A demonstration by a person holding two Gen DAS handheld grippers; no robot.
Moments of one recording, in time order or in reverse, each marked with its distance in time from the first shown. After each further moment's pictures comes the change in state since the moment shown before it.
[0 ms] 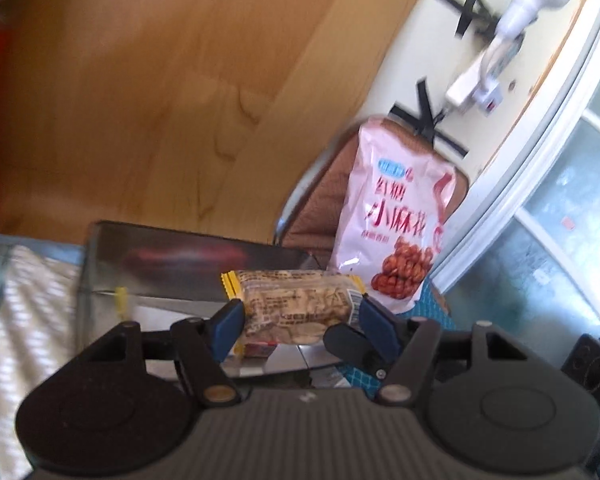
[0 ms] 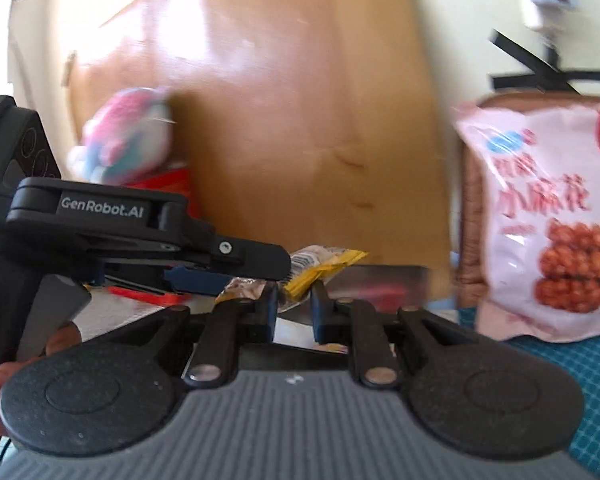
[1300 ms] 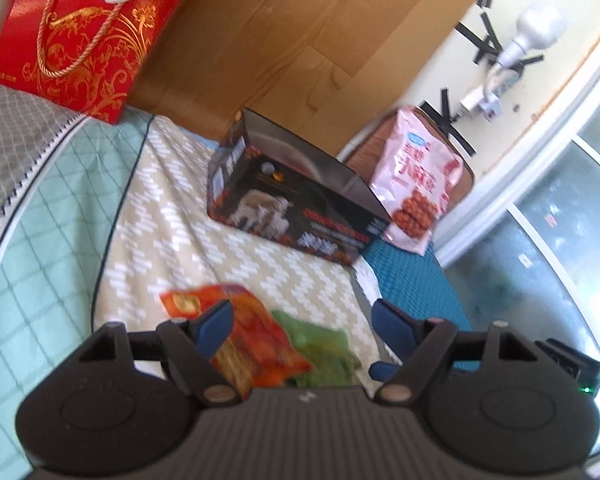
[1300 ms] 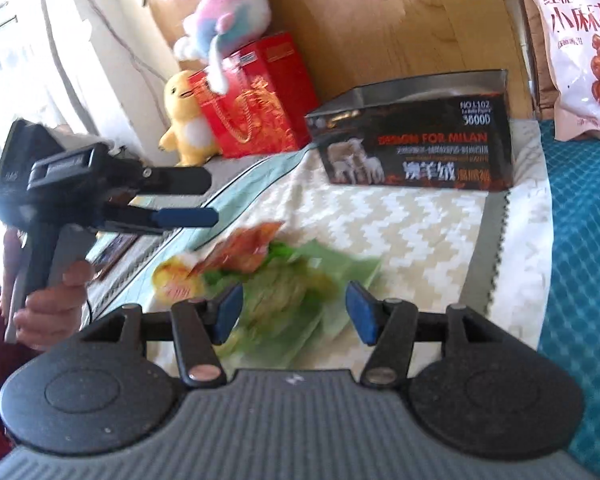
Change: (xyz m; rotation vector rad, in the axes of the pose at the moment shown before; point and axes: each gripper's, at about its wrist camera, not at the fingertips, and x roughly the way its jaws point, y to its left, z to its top) left arm -0.151 0.037 -0.139 -0.182 -0.047 0.022; right arm -0.075 0.038 -0.088 0.026 0.318 0.314
